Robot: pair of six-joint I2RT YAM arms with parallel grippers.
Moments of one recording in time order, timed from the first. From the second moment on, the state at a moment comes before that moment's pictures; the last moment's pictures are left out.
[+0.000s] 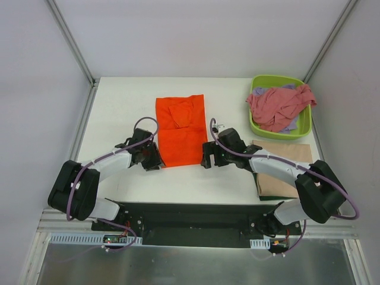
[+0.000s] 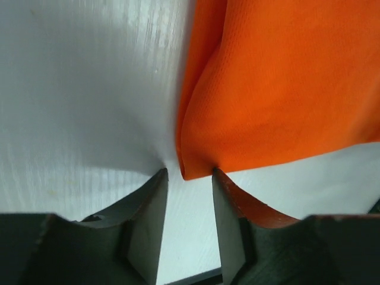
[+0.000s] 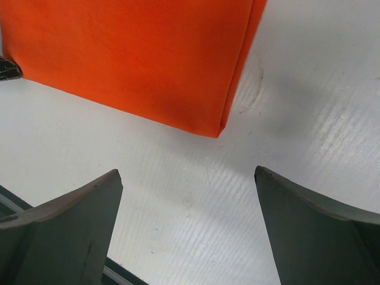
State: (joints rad) left arm -0.37 1.36 0.61 -0.32 0.18 -0.78; right arm 0.72 1.43 0.77 -0.19 -0.07 0.42
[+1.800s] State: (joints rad) left arm -0.37 0.87 0.48 -0.44 0.18 -0.78; right arm 0.80 1.42 0.78 -0.29 -0.32 0.65
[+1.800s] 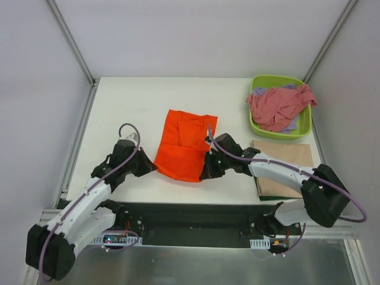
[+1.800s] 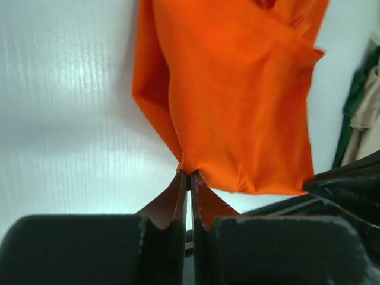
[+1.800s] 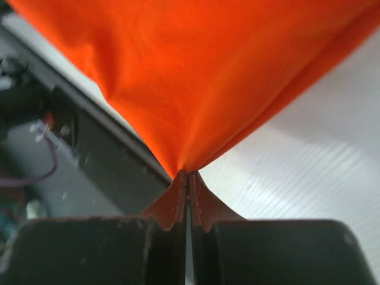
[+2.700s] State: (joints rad) left arm -0.37 0.65 0.74 -0.69 0.20 -0.75; right arm 0.85 1.14 0.82 -0.42 -0.77 0.69
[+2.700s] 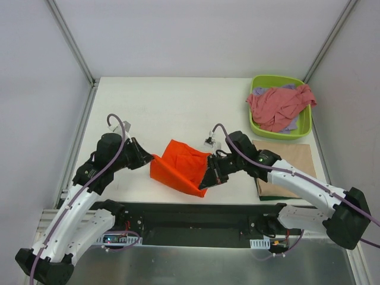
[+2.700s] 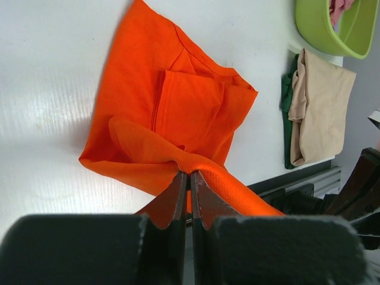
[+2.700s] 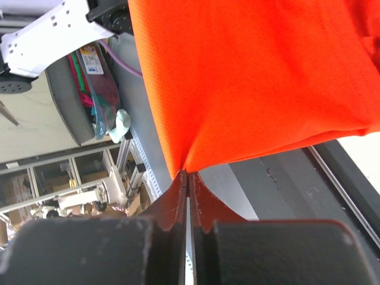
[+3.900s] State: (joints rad) left arm -0.41 1.62 1.20 -0.39 0.25 -0.65; right arm 0.33 1.25 0.73 -0.40 -0.56 0.66
